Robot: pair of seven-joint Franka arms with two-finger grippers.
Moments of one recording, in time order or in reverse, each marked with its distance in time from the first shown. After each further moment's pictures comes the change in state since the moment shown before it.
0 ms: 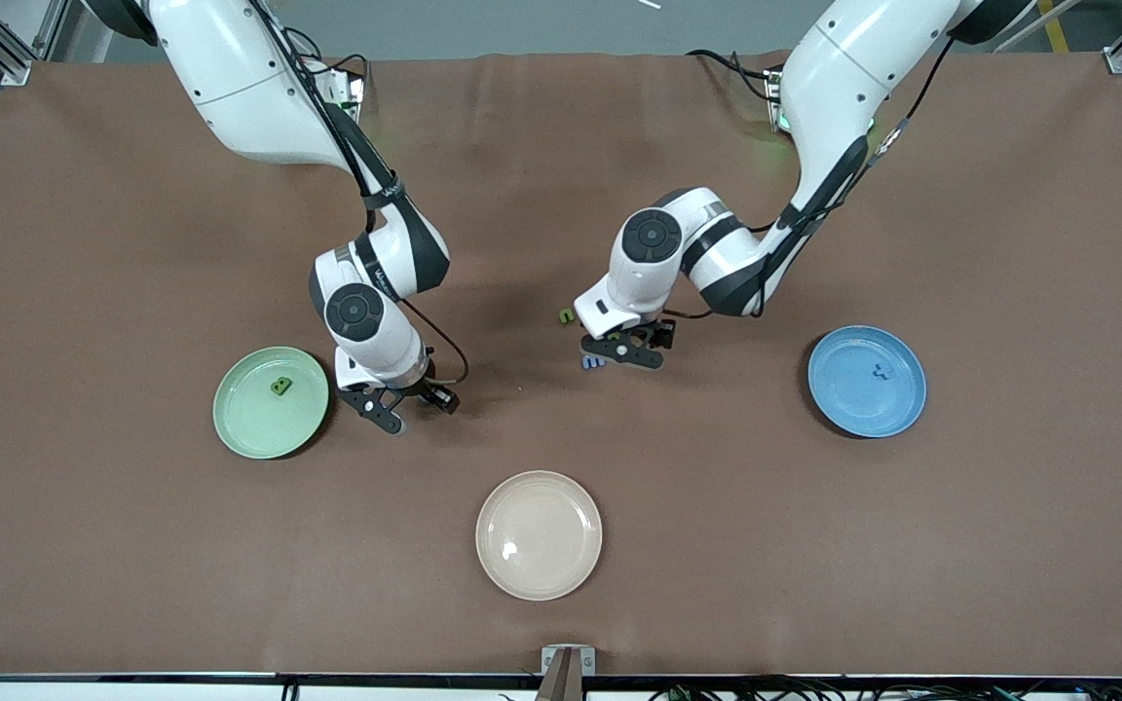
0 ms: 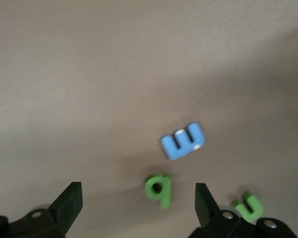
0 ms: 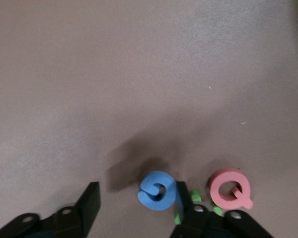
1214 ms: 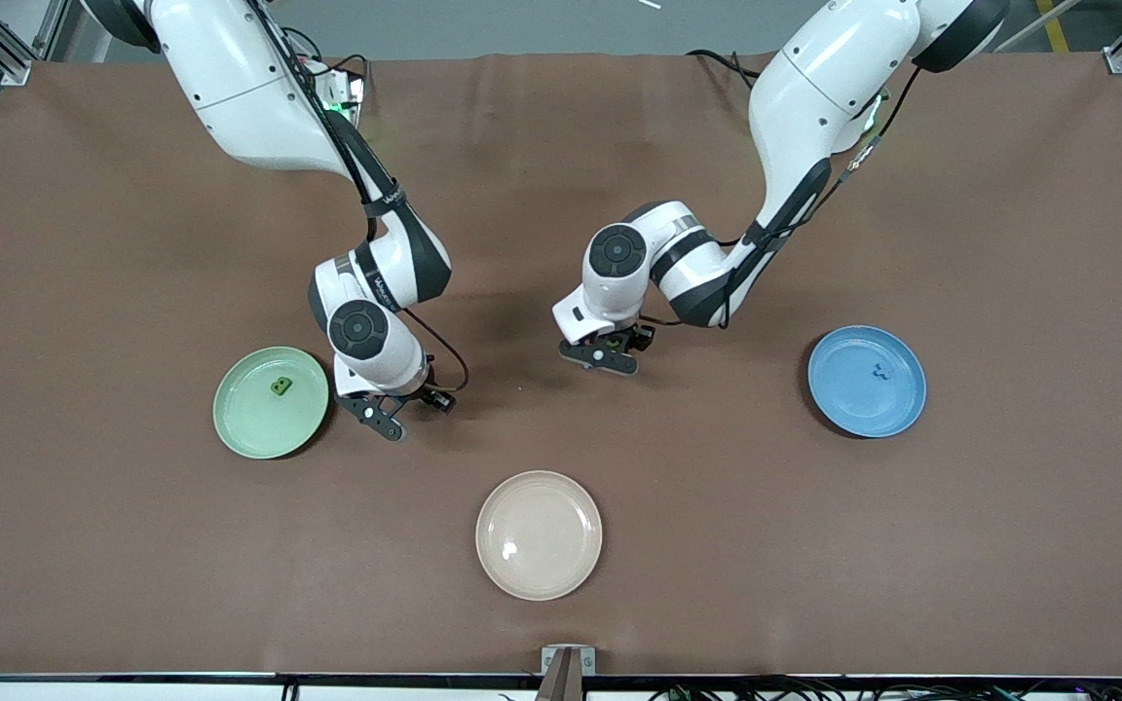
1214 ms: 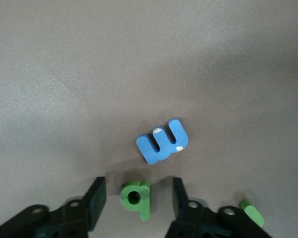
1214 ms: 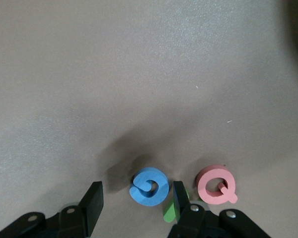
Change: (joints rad) left arm -0.075 0.065 0.038 0.065 0.007 -0.062 0.000; right arm 0.001 0.015 -0.008 0.059 0.000 -0.129 0.001
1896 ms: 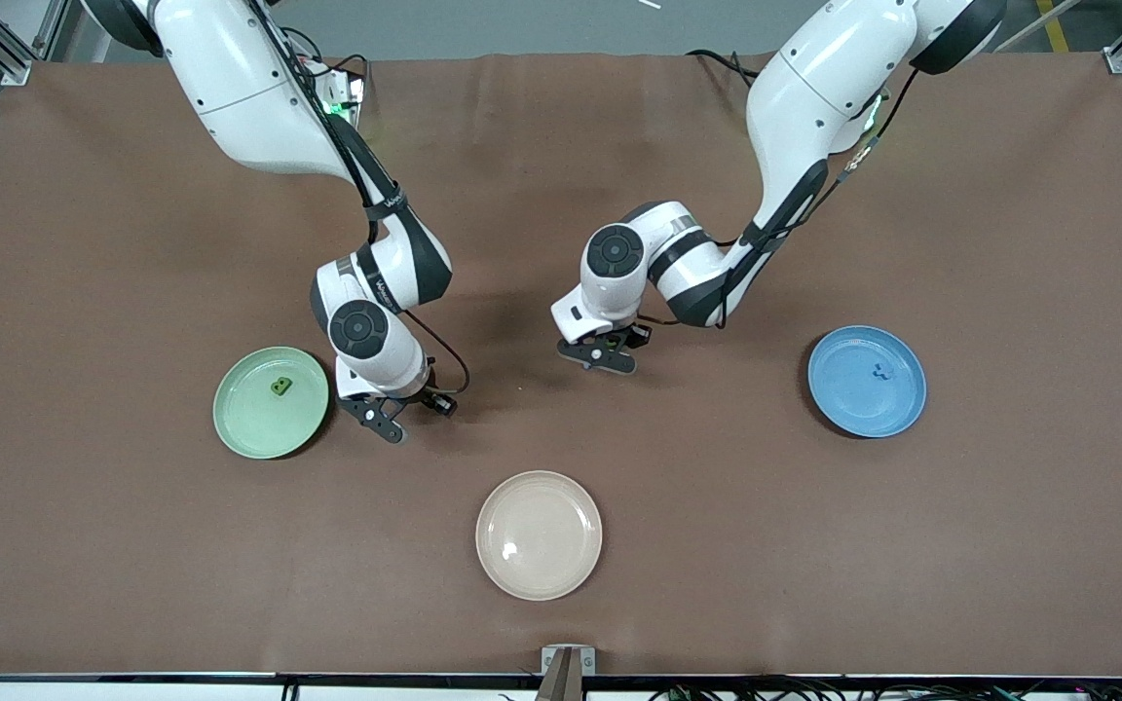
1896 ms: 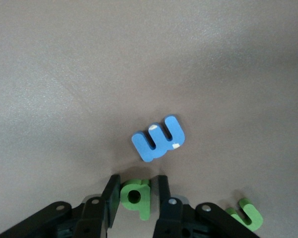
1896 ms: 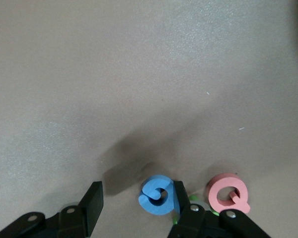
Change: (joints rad) left arm -0.005 0.005 -0.001 0.002 0.000 -0.002 0.000; right arm 0.000 0.012 0.000 0.000 0.000 0.052 0.000
